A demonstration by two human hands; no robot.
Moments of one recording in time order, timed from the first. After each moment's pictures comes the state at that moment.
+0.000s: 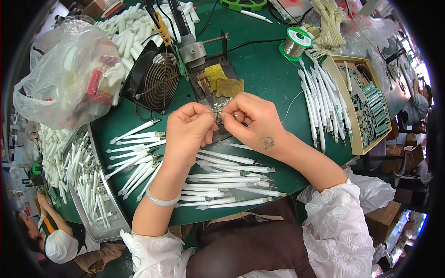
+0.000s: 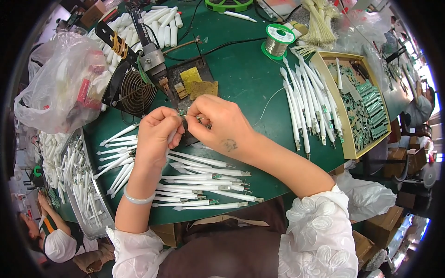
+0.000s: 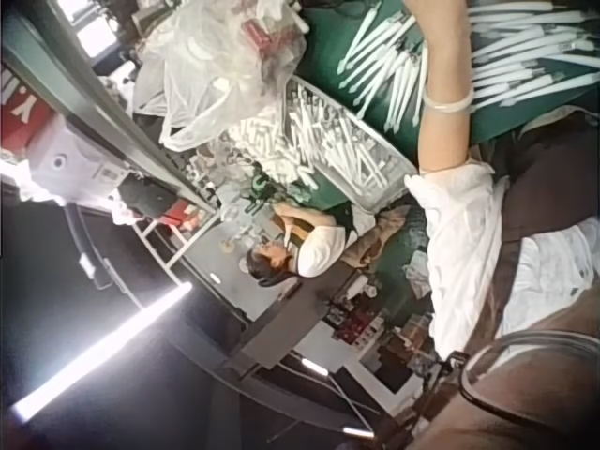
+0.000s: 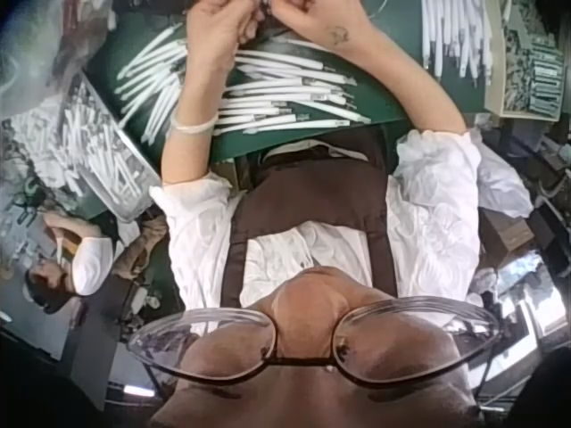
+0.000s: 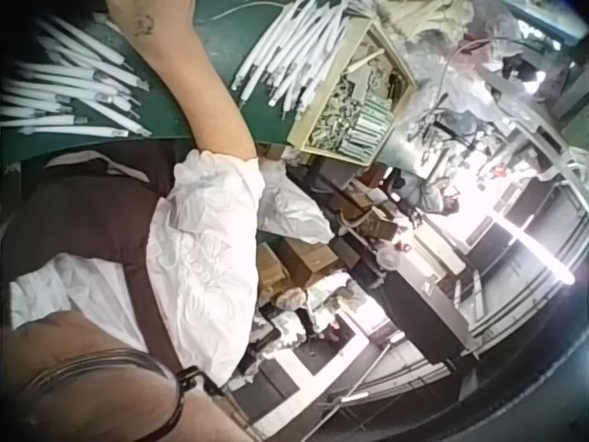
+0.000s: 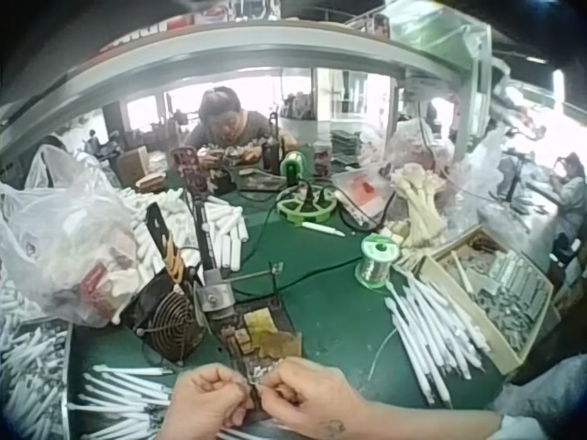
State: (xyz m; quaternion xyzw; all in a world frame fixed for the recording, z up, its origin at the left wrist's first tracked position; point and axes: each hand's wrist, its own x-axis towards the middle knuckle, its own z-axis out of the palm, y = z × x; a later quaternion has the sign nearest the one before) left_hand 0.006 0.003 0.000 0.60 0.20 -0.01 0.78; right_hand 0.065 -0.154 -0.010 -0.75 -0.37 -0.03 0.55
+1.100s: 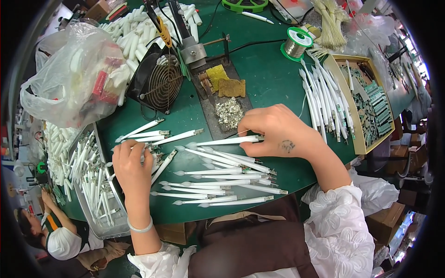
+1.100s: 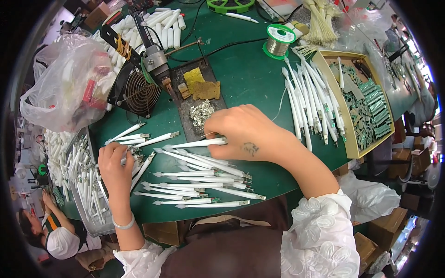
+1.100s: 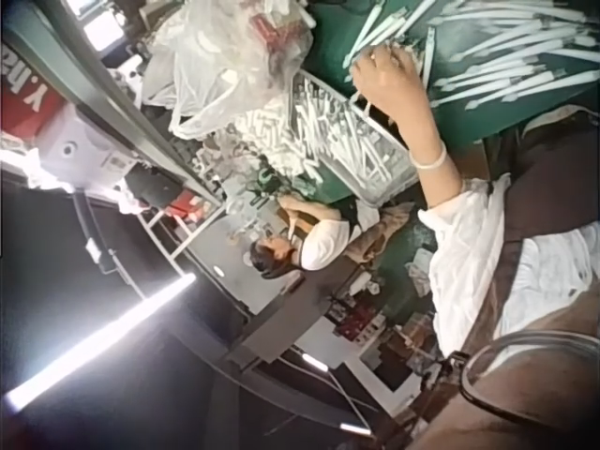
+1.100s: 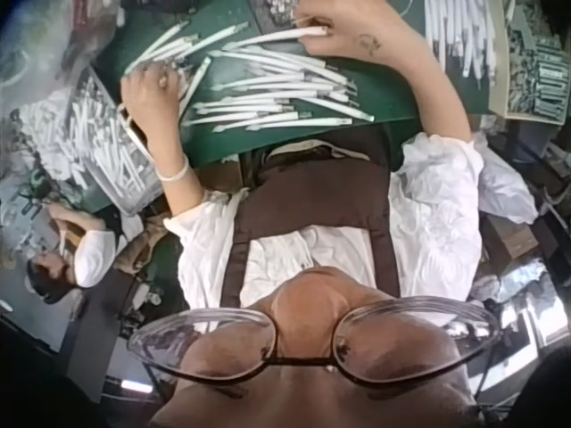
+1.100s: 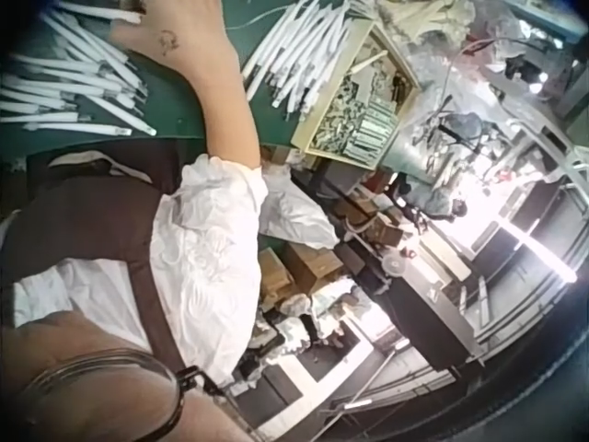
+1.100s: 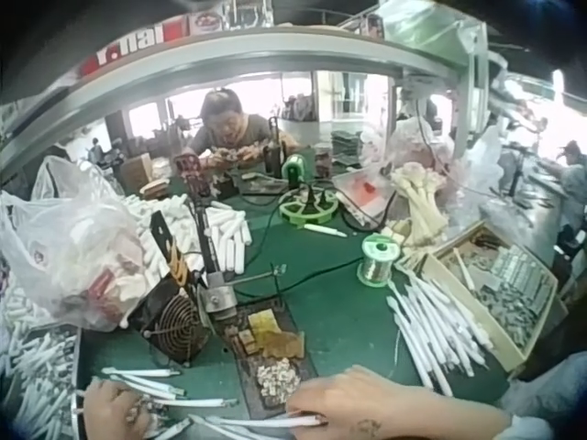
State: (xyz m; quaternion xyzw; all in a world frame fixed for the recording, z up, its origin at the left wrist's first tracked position) left_hand -0.088 0.086 0.003 0.97 0.09 0.21 0.01; right_hand 0.071 -0.194 0.024 -0.80 -0.49 0.13 0.31
